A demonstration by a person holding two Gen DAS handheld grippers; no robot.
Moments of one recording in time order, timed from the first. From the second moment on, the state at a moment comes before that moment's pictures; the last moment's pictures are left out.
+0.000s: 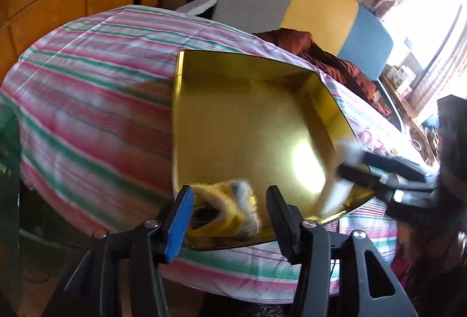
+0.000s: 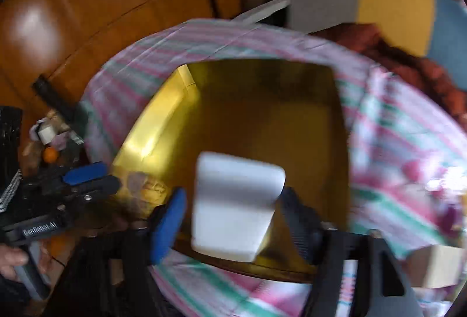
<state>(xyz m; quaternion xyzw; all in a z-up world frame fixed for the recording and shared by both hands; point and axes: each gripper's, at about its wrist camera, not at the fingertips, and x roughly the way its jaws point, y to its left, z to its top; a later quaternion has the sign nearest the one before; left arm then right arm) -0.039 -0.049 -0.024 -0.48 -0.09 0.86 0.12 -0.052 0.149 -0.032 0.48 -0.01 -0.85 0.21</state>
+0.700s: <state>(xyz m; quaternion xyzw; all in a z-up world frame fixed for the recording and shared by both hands) -0.032 -0.050 -0.001 -0.42 -0.07 0.90 0.06 -0.019 0.137 -0.020 0.43 0.06 -0.89 0.13</state>
